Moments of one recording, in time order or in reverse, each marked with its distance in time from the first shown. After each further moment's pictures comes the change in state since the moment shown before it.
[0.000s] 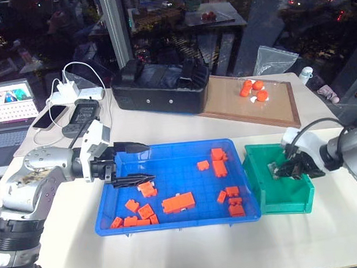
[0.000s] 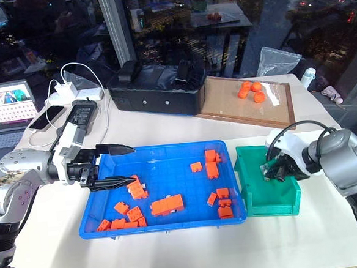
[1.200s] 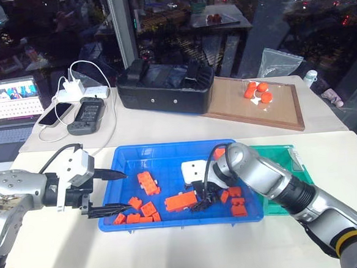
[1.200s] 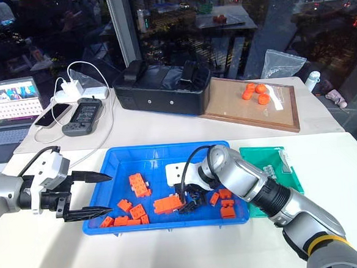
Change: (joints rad) left arm 0.332 0.185 0.167 -0.168 0.026 0.041 0.002; right arm -0.321 0.506 0.533 -0.023 -0.076 -0.250 0.041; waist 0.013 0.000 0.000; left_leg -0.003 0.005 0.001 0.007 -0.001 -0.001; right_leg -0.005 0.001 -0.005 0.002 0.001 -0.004
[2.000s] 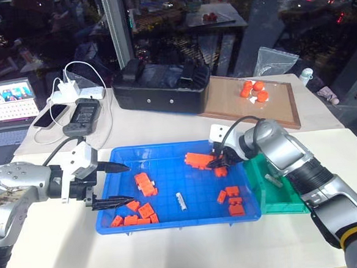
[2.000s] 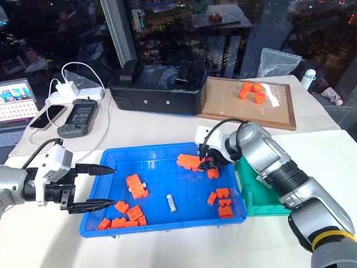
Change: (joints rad) left arm -0.092 -0.013 -0.047 0.030 0.008 -0.015 -0.005; right arm -0.060 -0.055 -0.221 0.293 -0.042 -0.052 -0.124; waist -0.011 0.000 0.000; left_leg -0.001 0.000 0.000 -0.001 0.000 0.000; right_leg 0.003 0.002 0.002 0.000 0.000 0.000
